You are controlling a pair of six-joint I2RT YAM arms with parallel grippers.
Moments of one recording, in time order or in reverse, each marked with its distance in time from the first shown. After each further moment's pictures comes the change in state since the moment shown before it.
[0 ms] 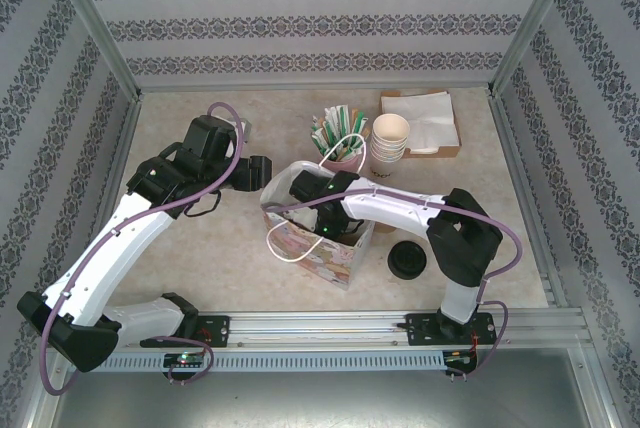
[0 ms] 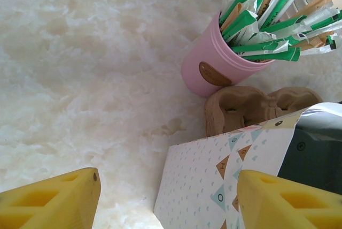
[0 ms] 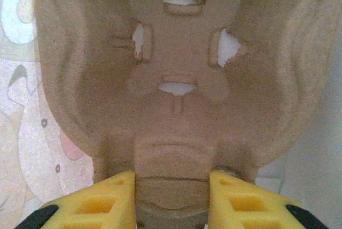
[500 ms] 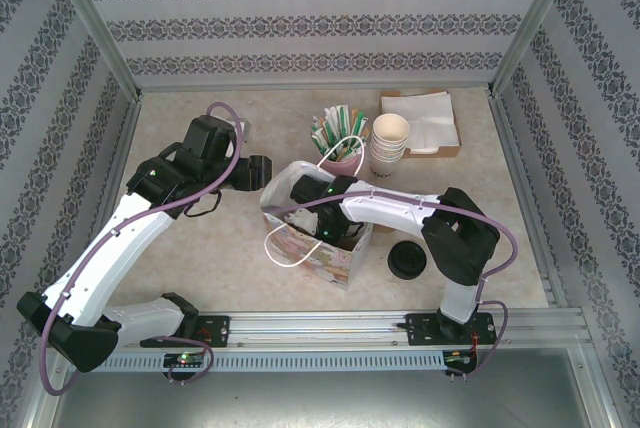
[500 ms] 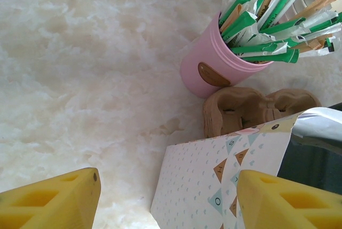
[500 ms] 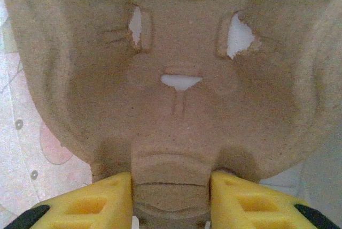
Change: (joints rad) left arm 0.000 -0.002 0.000 0.000 0.002 -0.015; right arm 0.000 0.014 -0.035 0.032 -0.007 0.000
